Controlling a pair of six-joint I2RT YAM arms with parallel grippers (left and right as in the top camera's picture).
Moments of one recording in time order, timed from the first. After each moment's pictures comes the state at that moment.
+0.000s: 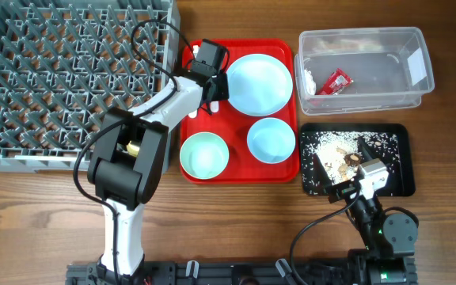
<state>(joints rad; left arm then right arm) -0.41 2.17 1.49 -0.40 -0.06 -0.44 0.03 0.02 0.02 0.02 -0.29 -0.04</state>
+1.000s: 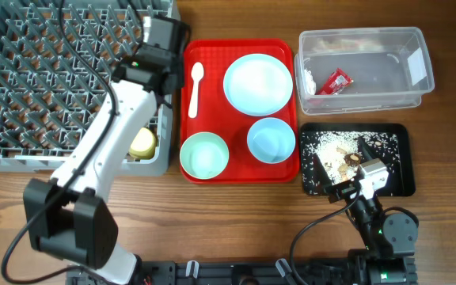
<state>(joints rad) -0.29 1.75 1.49 -0.74 -0.40 -0.24 0.03 0.02 0.02 0.02 -0.29 -0.04</state>
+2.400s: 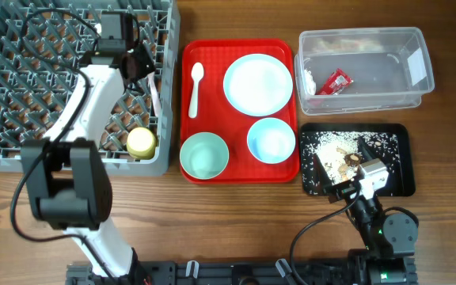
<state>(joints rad) -0.05 1.94 1.48 -0.55 -0.08 -0.45 0.03 0.02 0.02 0.02 -0.29 -0.04</state>
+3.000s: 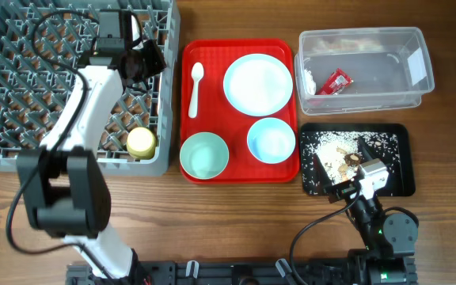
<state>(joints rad) -0.08 1.86 1.48 -0.58 0.24 -0.45 0.03 0.02 0.02 0.02 -0.29 -0.04</state>
